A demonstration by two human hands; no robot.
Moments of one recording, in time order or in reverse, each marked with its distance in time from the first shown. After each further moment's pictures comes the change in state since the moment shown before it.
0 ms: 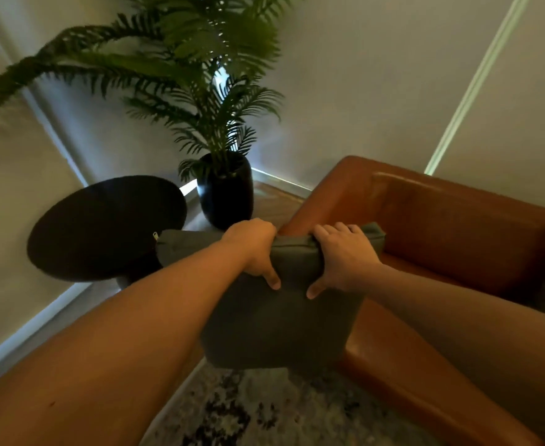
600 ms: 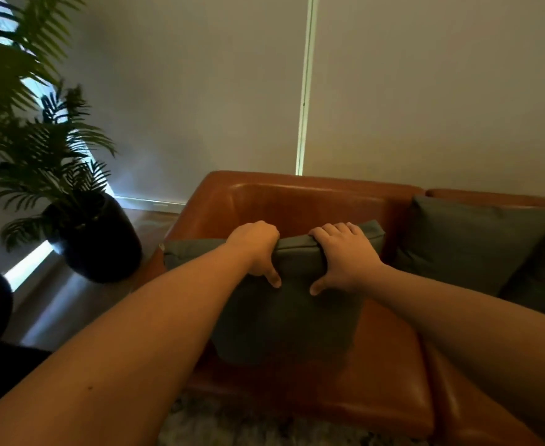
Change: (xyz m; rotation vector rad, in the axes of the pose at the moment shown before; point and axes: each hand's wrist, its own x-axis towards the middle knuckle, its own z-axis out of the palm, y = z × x) left_hand 0.205 0.298 -0.035 0.118 -0.075 0.412; right_hand -0.126 0.300 -0.003 0.066 -0.001 0.392
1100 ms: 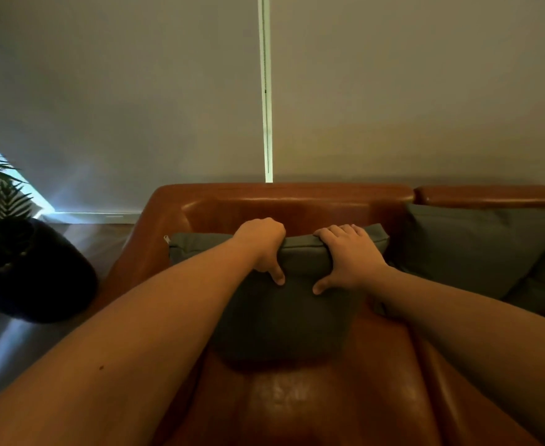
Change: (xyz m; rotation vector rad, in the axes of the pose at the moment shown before) left_hand 0.215 0.009 -0.025 0.089 -0.098 0.162; right_hand 0.114 0.144 0.043 0.062 -0.071 0.168
